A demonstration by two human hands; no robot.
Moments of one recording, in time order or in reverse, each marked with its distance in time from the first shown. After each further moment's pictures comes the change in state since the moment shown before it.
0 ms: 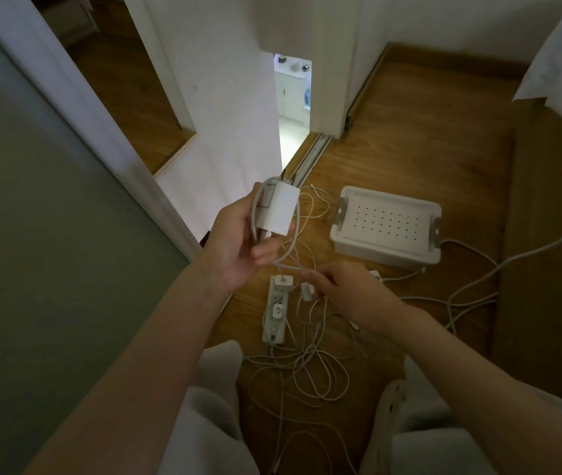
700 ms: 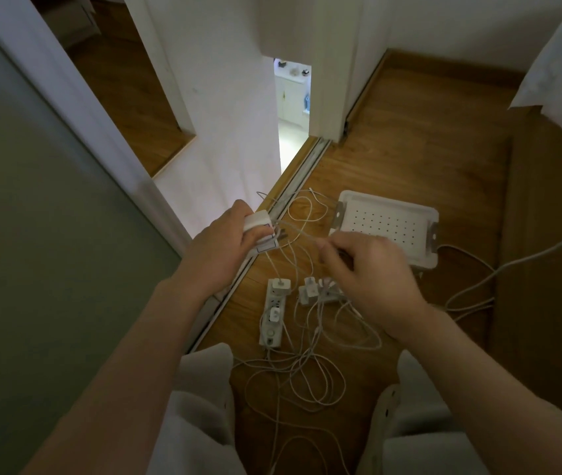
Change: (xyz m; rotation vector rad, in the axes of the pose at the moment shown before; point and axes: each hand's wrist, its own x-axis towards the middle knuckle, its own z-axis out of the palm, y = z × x) left_hand 0.006 -0.003 -0.040 1.624 0.308 0.371; right_hand -0.017 -0.017 -0.027 -0.164 0.414 -0.239
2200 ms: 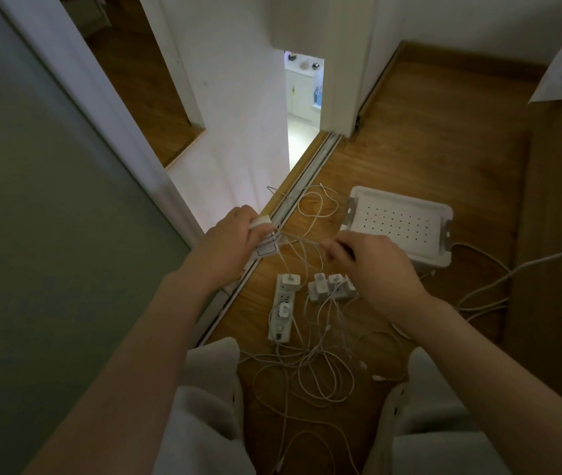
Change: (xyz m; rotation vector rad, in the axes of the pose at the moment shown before) left_hand -0.002 -0.013 -0.002 0.032 -0.082 -0.052; right_hand 0.013 0.001 0.013 -0.032 -0.119 0.147
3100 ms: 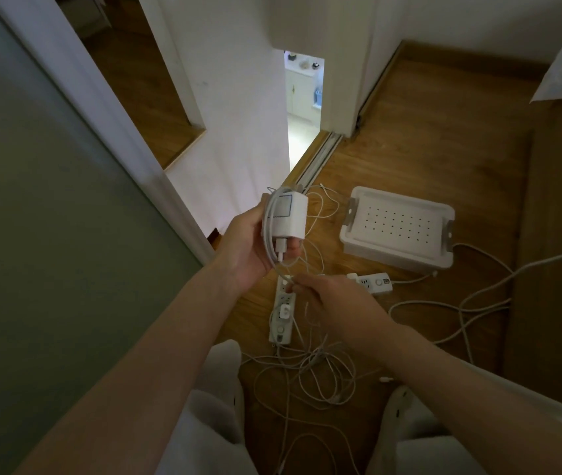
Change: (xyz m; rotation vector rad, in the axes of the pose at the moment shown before) left_hand 0.004 0.038 0.005 -1.631 -0.152 -0.486; right_hand -0.009 0.000 0.048 0.006 -0.222 -0.175
